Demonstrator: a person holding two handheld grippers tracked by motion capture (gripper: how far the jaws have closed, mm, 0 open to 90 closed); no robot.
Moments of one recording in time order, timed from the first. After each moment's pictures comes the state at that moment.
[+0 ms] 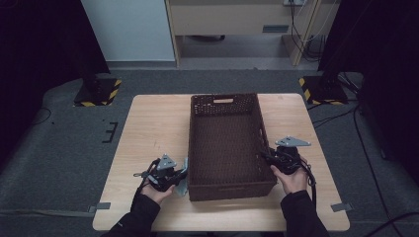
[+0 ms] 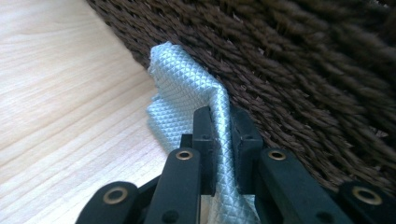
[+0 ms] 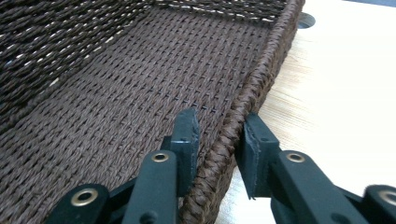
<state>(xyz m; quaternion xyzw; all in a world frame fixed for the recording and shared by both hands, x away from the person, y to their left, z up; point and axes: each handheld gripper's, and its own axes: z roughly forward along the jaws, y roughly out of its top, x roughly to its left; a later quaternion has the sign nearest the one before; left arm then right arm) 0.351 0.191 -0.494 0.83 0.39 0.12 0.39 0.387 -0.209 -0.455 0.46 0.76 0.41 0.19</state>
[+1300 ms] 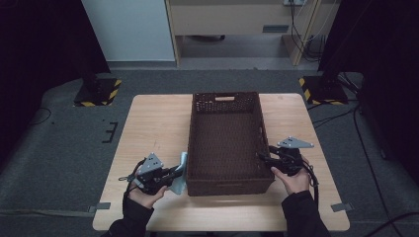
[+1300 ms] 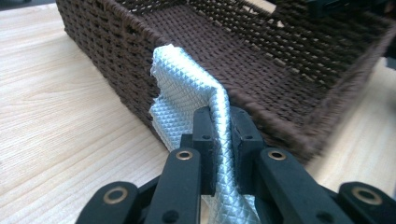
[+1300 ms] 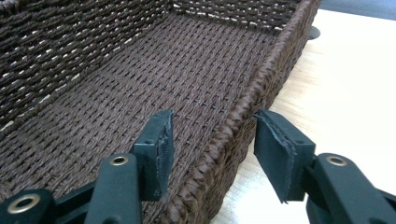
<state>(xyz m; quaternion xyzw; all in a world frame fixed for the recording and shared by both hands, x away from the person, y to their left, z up) 0.318 0.208 -0.446 0.79 0.37 0.13 0.48 0.384 -0.213 -0.453 0.45 0.76 0.43 0.19</state>
